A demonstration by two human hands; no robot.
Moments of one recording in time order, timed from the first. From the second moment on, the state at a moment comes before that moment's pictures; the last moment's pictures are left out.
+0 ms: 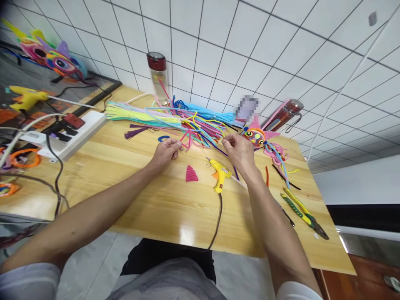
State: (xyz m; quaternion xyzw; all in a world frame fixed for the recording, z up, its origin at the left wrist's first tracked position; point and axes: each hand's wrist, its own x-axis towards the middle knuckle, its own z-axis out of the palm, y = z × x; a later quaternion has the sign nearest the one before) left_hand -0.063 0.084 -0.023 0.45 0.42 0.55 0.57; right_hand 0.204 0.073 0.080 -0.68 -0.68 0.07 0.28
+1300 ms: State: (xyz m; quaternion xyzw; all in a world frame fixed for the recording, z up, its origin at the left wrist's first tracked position) left_hand -0.052 0.080 -0.022 0.40 0.41 0.59 0.57; right_hand 0.143 0.171 0.059 -0.75 -0.65 -0.01 0.05
